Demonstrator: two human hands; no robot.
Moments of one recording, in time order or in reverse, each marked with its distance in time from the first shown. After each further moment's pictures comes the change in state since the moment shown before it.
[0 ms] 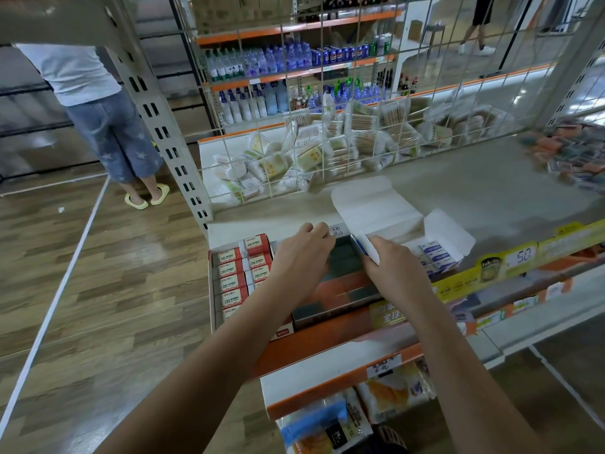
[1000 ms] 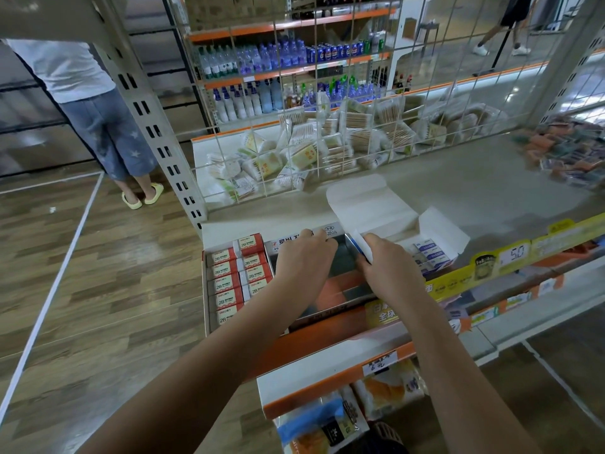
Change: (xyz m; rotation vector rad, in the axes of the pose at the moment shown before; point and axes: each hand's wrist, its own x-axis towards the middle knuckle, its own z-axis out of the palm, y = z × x) left_hand 0.000 0.019 -0.008 0.110 -0.060 -0.061; right_hand 0.000 -0.004 0.000 -0.023 -0.009 0.030
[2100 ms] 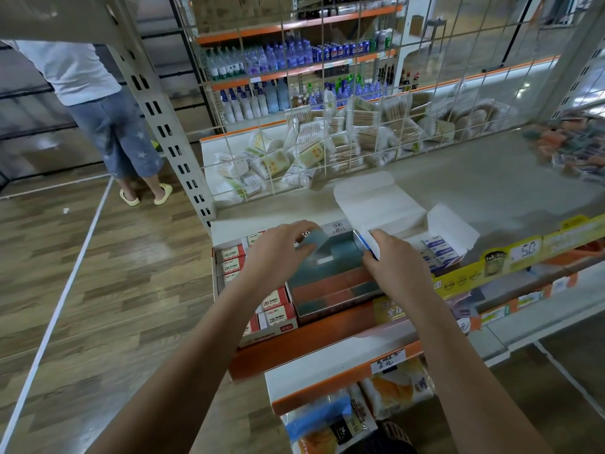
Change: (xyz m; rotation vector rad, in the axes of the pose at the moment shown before) left_hand -0.019 -0.050 -0.009 -0.655 -0.024 -0.165; right_hand -0.003 -0.002 0.000 0.000 0.015 -0.002
